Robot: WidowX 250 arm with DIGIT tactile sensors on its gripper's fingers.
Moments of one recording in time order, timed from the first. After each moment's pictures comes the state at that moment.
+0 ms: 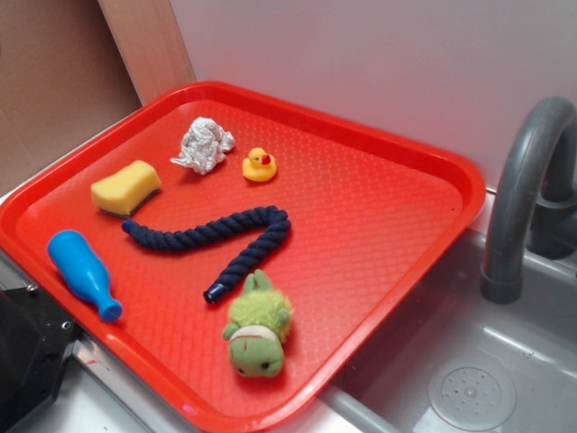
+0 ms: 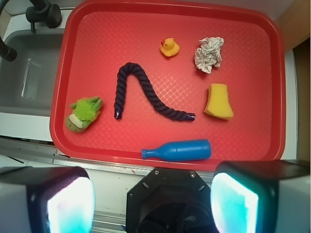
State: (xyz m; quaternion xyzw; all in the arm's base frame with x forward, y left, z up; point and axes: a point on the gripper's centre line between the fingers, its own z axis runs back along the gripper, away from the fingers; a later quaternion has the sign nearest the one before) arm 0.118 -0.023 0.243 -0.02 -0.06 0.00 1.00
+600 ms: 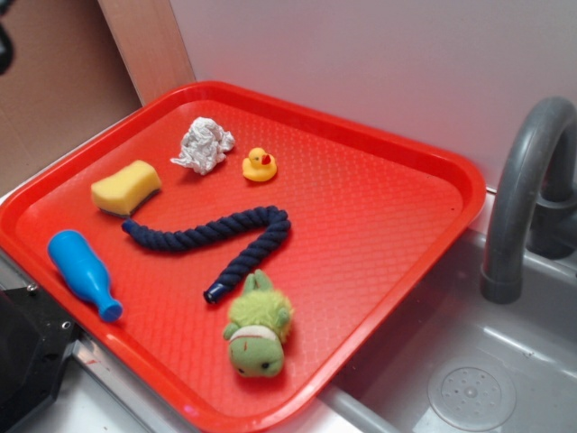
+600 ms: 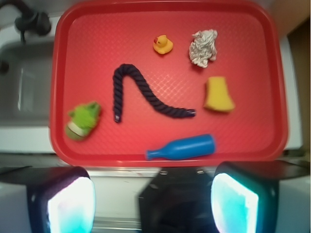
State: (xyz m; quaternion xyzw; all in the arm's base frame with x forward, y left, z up) arm 0.123 -0.051 0.232 -0.04 -0.04 0.06 1.00
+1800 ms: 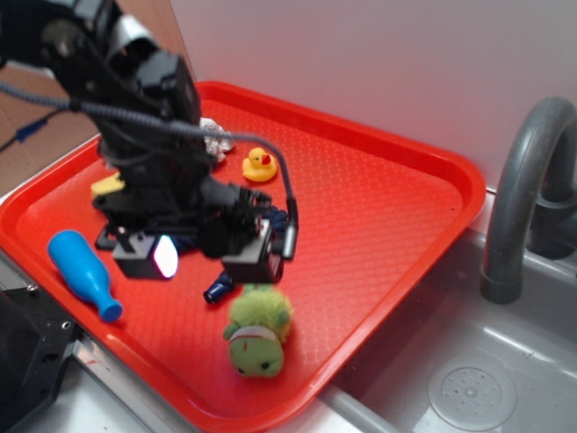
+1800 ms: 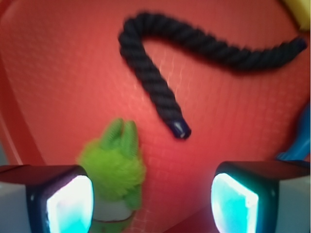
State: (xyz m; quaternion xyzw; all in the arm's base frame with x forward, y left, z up) arm 0.163 -0.128 0.078 -0.02 -0.04 0.29 0.96
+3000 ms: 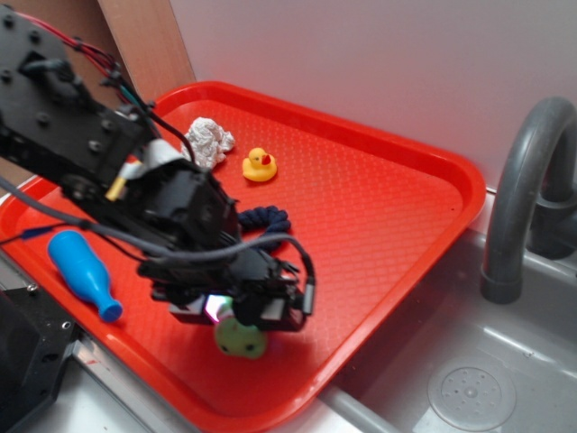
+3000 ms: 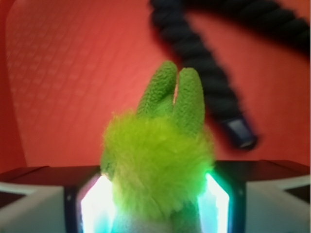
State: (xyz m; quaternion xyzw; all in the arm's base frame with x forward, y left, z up) arm 0.172 -0.140 0.048 -0.04 -0.14 0.27 0.95
